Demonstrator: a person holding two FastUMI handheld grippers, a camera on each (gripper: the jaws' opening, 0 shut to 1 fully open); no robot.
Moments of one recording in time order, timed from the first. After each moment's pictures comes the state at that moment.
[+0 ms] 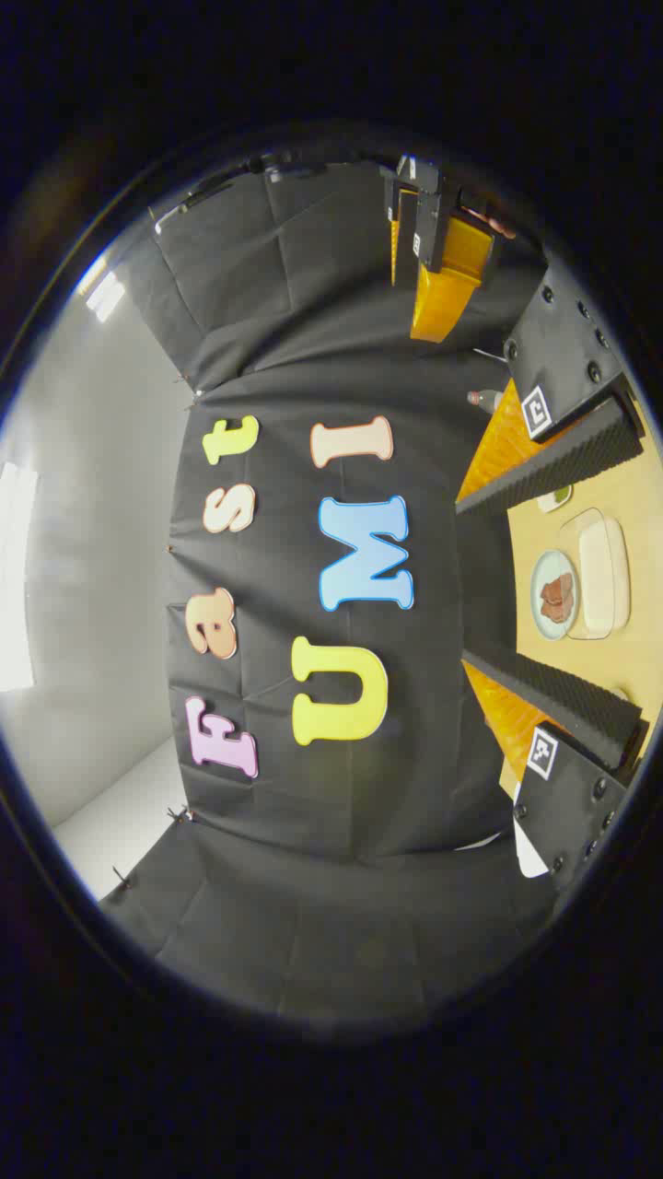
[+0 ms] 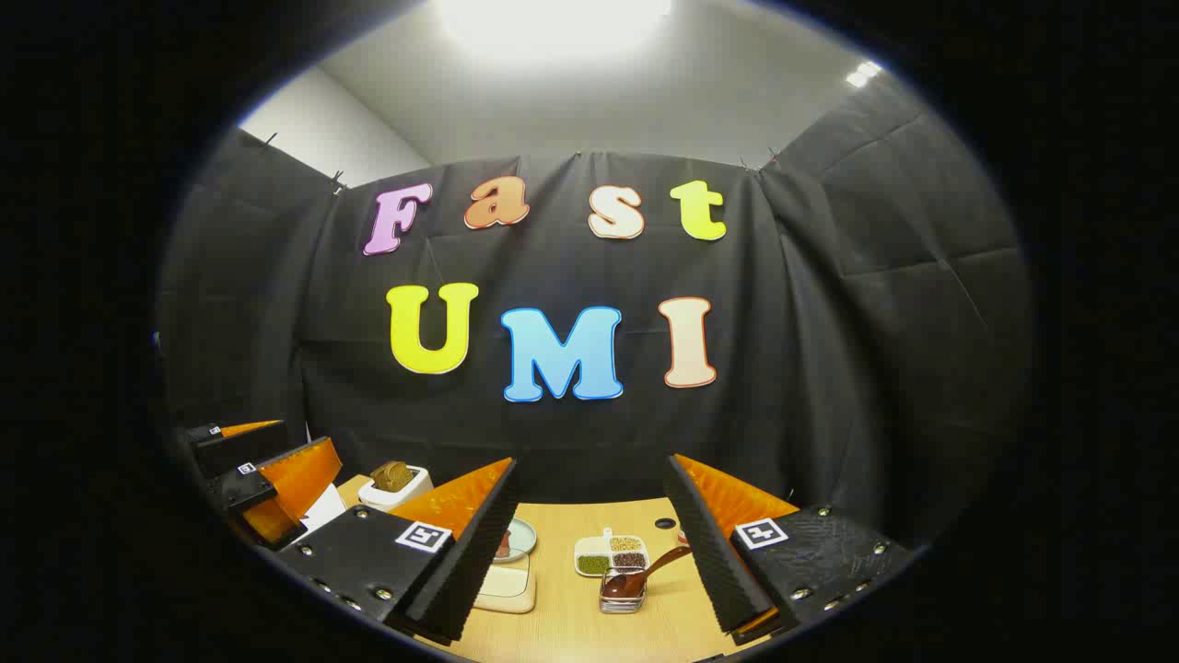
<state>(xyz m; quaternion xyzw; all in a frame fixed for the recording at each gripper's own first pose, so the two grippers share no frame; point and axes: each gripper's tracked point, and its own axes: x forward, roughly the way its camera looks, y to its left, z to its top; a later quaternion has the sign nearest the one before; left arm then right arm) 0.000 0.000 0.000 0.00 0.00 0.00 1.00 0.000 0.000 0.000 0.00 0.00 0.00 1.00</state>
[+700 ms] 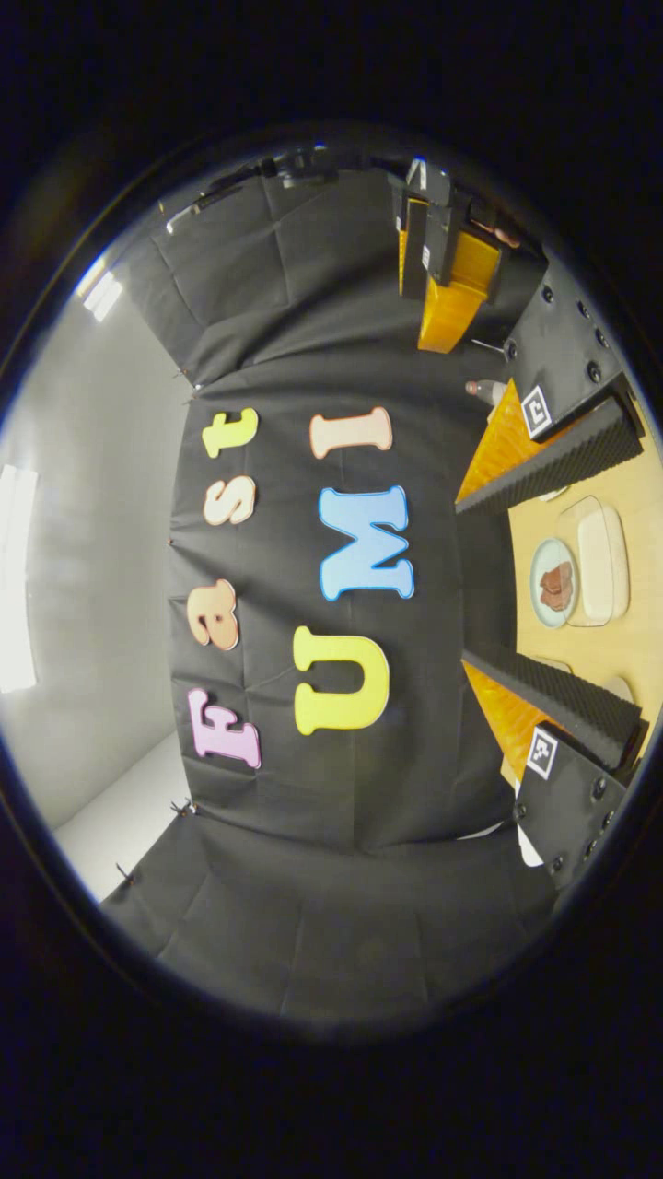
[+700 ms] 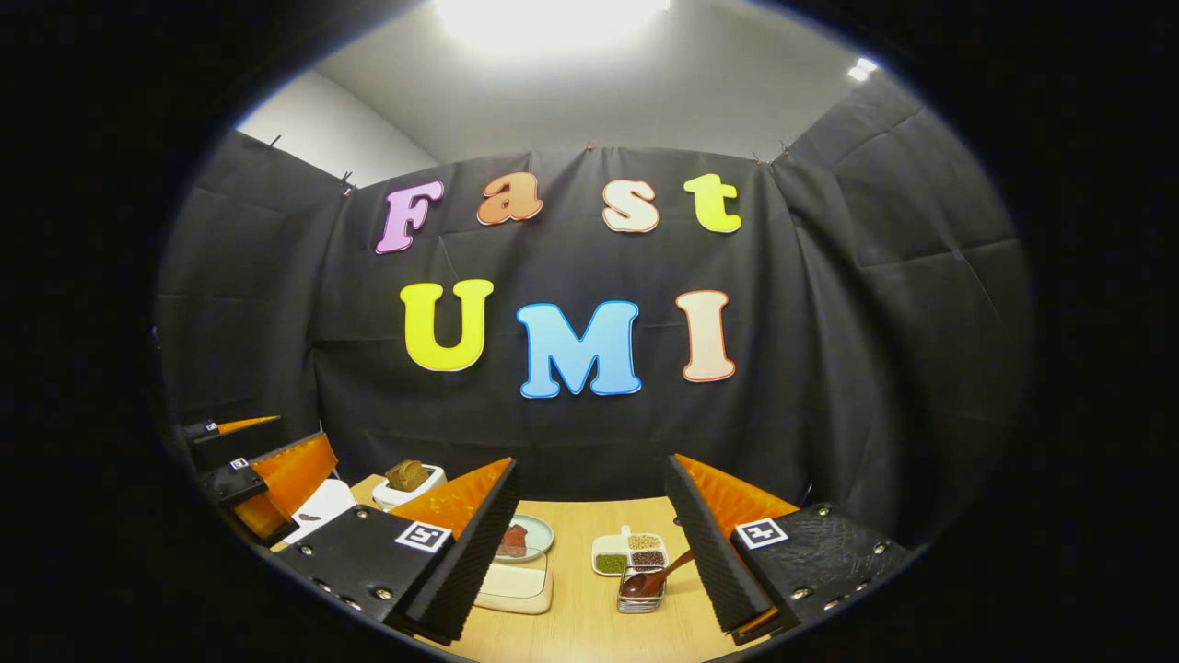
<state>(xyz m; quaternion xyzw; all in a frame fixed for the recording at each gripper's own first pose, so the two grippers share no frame) -0.006 0.004 0.005 0.01 -0.01 0.01 1.00 0.012 0.012 -0.008 0.01 0.00 0.03 1.00</state>
